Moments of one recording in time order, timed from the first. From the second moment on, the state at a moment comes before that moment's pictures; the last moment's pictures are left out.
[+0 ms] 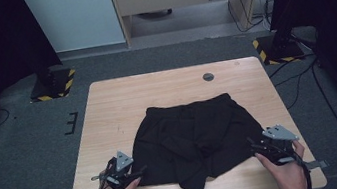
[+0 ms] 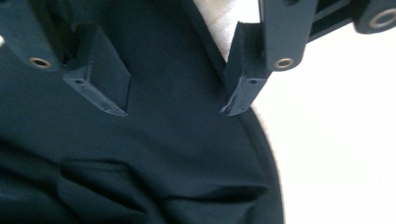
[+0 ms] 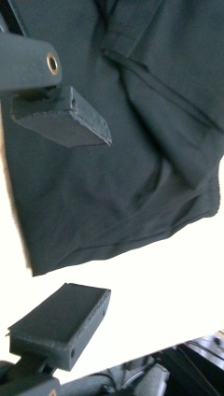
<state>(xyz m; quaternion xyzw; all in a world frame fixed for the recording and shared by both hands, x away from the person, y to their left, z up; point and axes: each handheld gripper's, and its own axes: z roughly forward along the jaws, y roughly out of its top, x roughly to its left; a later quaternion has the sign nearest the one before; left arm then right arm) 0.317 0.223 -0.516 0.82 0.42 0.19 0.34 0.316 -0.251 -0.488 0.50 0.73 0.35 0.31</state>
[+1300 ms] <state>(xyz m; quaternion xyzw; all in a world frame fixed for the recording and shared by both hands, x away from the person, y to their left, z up) 0.371 0.133 -0.516 0.85 0.35 0.13 0.37 0.338 -0.176 -0.488 0.34 0.82 0.42 0.19</state>
